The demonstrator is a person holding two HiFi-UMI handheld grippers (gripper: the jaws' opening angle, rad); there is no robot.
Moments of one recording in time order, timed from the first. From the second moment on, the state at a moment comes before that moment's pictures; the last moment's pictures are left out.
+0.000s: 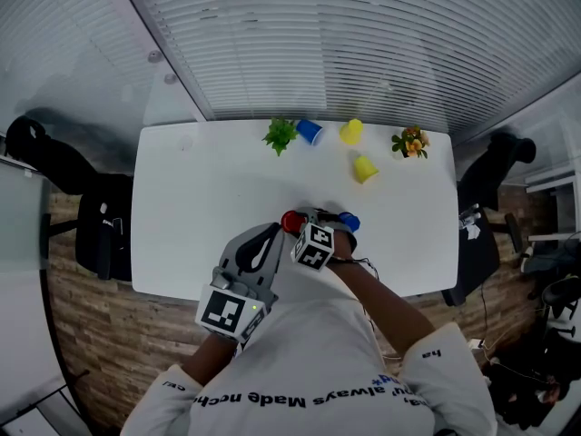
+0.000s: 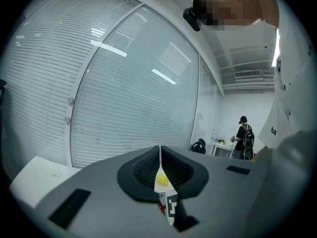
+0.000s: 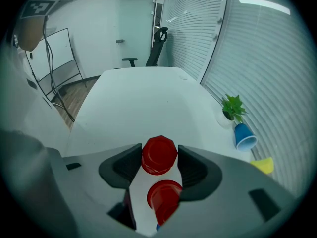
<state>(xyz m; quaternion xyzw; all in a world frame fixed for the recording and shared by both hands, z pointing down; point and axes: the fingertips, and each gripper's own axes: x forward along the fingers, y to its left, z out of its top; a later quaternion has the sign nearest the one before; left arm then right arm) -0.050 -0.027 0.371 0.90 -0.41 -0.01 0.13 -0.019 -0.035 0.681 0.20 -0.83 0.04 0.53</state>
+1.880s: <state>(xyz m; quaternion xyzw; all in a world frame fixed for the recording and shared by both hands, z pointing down) -0.050 -0.058 0.398 0.89 -0.42 0.00 0.17 0.221 -0.227 0.692 0.34 -0.73 0.32 0.50</state>
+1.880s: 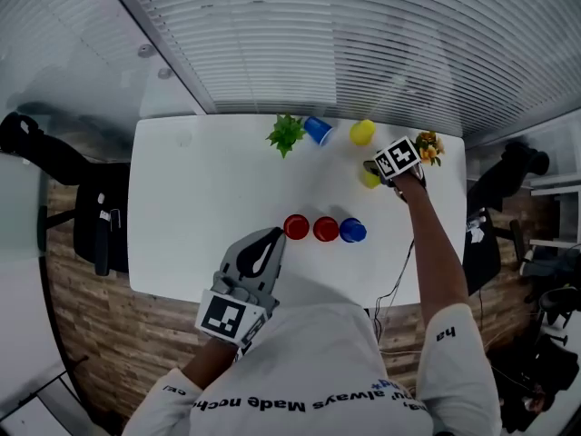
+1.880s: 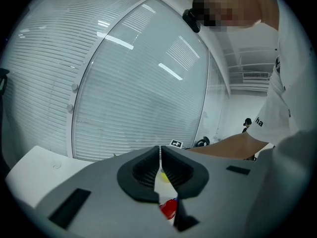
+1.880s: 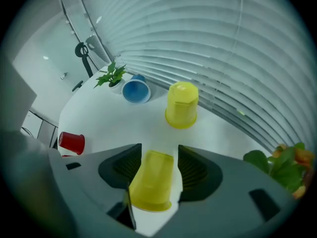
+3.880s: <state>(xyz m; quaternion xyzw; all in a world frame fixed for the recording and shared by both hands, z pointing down) -0.030 -0.024 0.379 0.91 -0.39 -0.01 0.14 0.134 -0.114 0.550 0.44 -0.85 0.15 0.25</state>
